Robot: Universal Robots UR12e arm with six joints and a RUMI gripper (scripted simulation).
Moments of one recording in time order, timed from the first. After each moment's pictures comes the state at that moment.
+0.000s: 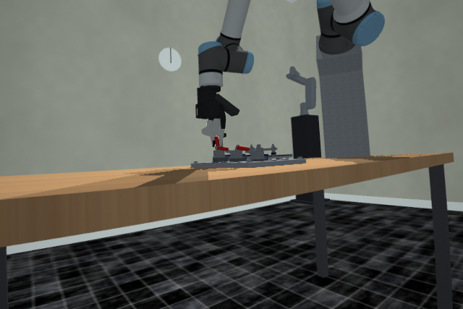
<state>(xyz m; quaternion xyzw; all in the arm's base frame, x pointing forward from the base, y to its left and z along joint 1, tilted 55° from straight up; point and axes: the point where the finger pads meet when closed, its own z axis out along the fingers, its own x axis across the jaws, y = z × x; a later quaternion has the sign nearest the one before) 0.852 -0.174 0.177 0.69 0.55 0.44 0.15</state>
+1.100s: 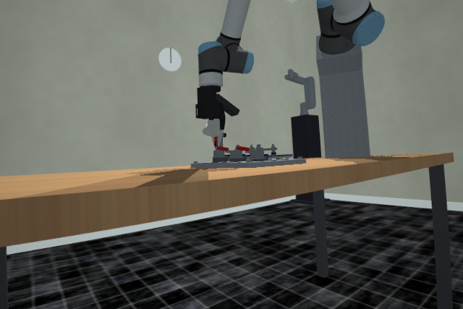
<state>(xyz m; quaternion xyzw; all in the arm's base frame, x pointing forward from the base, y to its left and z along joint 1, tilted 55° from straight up) 0.852 -0.174 0.177 0.69 0.55 0.44 0.15</state>
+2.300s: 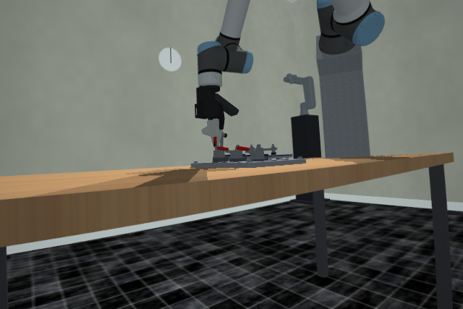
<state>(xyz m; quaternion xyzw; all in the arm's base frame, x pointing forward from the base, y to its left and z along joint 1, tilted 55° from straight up) 0.854 -0.175 0.179 0.69 0.55 0.44 0.15</state>
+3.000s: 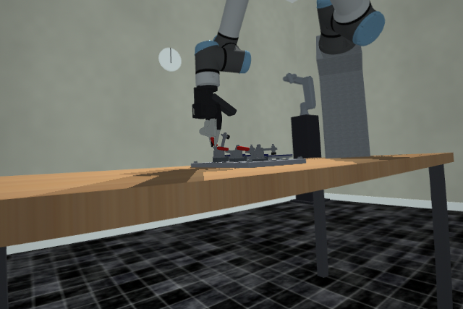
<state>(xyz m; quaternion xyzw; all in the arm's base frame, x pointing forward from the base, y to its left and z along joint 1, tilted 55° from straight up) 0.862 -0.179 0.186 0.69 0.55 0.44 0.15</state>
